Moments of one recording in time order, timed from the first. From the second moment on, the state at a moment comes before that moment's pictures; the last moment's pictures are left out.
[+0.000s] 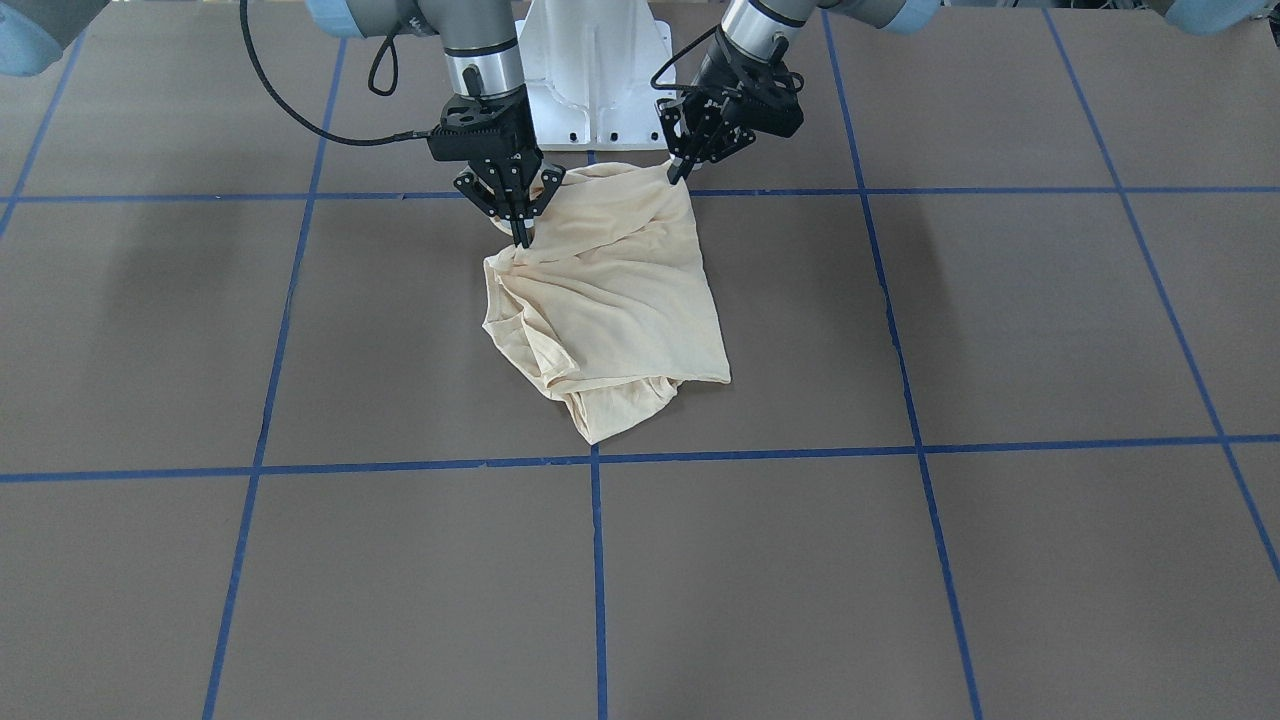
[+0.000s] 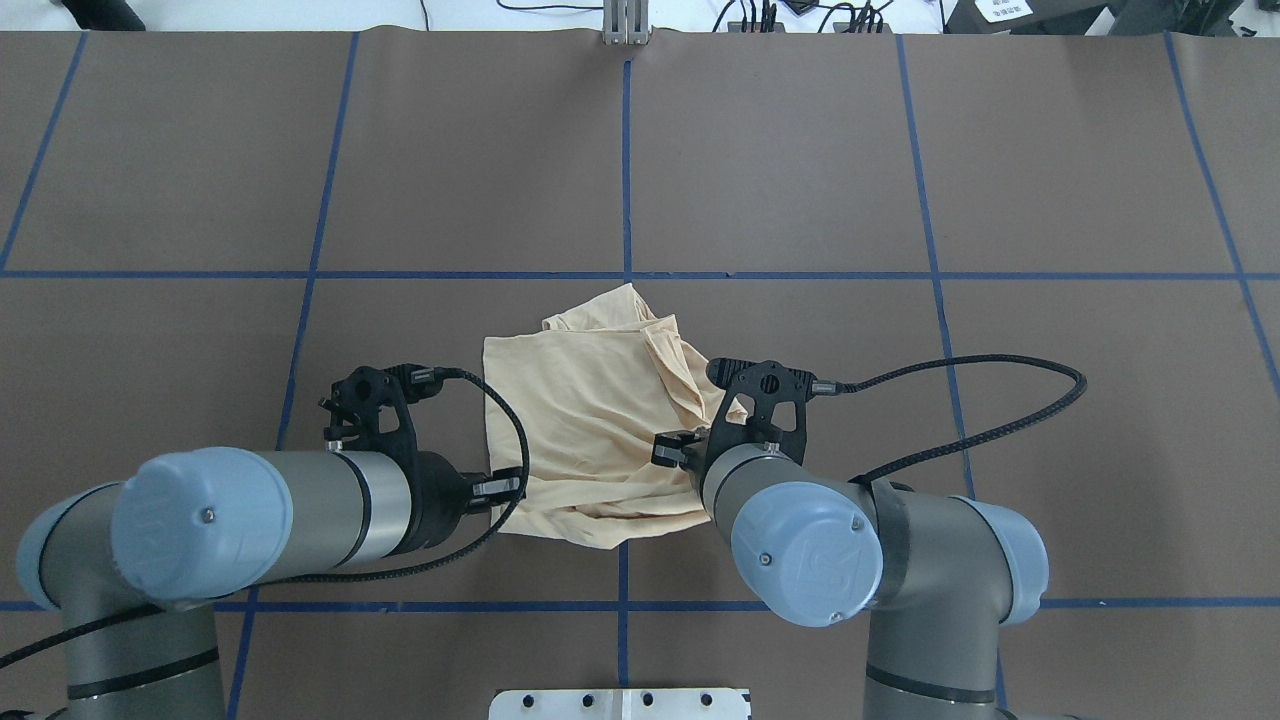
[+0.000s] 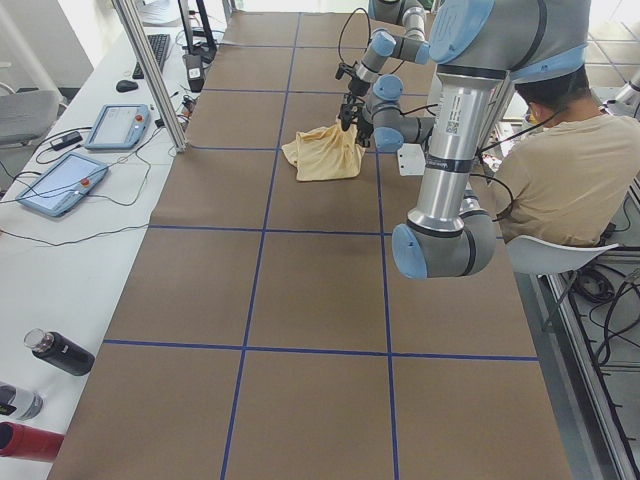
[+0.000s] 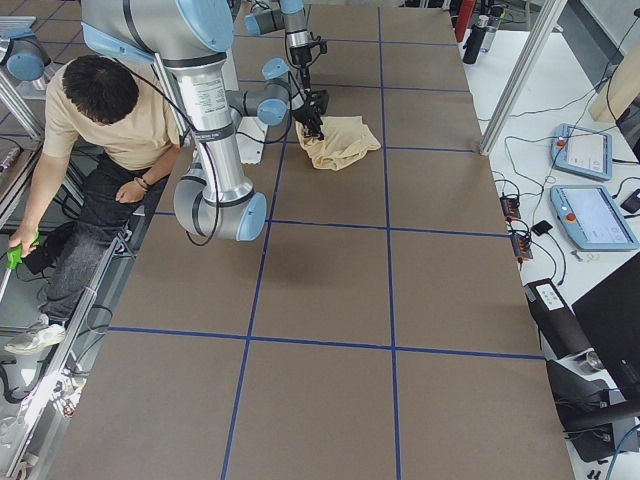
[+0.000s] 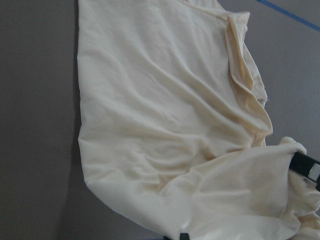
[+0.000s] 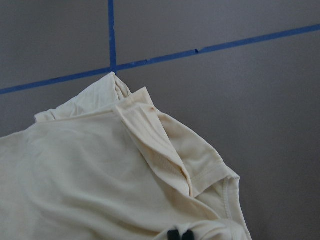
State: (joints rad) left arm -0.32 -1.89 -2.09 -1.93 -1.61 -1.54; right arm 0.24 -1.10 1.96 -1.50 1.28 1.54
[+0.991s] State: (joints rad) left arm -0.49 -1.98 -1.86 -1.90 -1.60 -1.42; right arm 0.39 -0.92 1.71 -1.50 1.28 1.49
